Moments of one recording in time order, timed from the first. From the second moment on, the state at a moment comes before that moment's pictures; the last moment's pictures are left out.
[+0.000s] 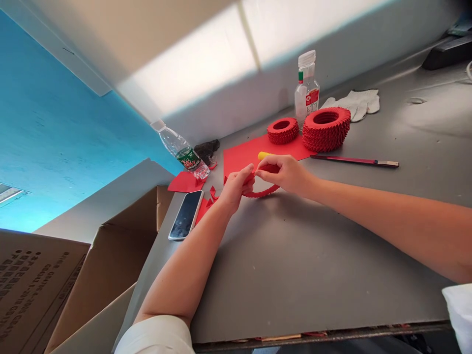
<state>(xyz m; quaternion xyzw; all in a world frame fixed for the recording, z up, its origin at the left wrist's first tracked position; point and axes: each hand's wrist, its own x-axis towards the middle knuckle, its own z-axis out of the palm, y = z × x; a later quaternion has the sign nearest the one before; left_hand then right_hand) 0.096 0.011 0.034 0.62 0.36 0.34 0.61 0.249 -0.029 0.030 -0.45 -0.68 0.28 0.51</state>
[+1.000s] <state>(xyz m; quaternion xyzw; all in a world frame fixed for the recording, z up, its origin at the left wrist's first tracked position) 0.095 0.011 0.034 0.61 0.35 0.34 0.62 0.246 -0.031 0.024 -0.43 -0.68 0.25 0.54</state>
